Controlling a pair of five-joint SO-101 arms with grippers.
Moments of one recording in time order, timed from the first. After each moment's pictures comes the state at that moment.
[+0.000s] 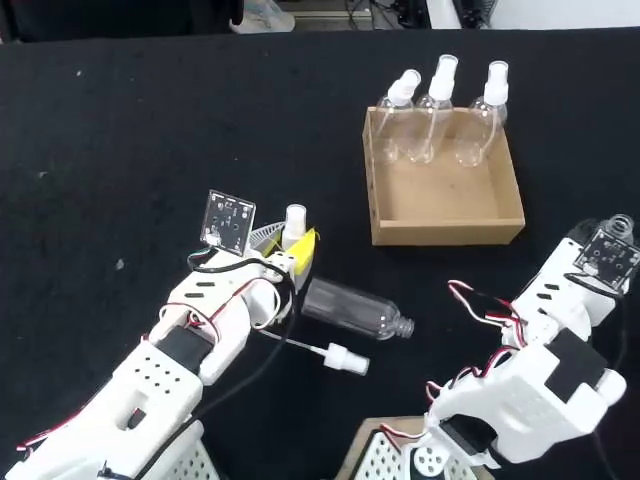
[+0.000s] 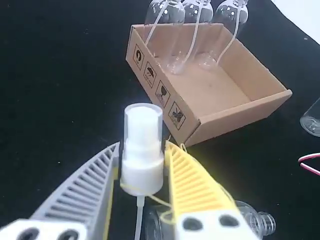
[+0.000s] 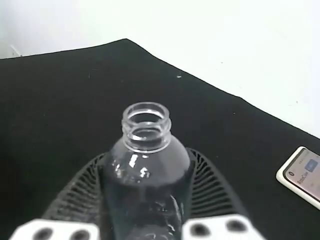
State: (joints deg) left arm 26.5 -56.8 78.8 6.1 12.8; right arm 46.1 9.0 68.3 -57.9 10.0
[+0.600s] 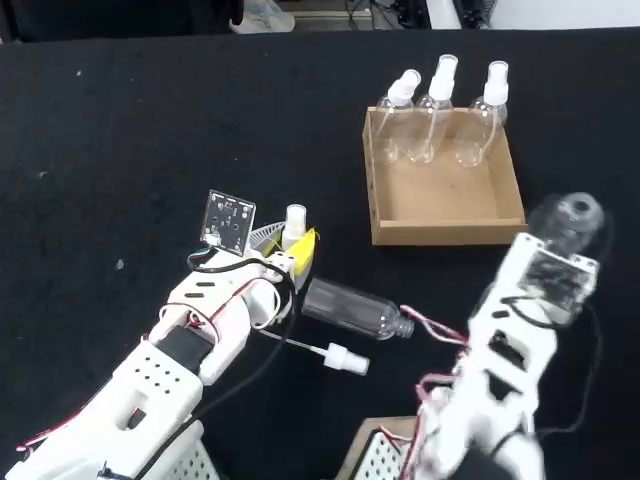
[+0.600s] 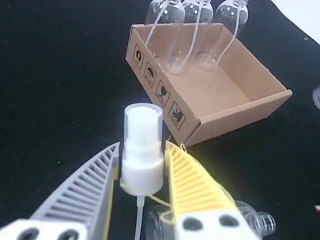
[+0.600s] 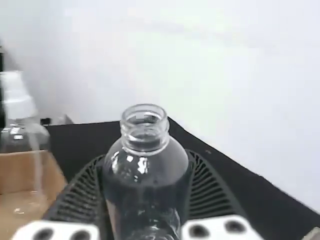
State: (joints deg) left arm 26.5 -56.8 78.8 6.1 12.8; right arm 34.2 -39.5 92.3 -48.2 13.5
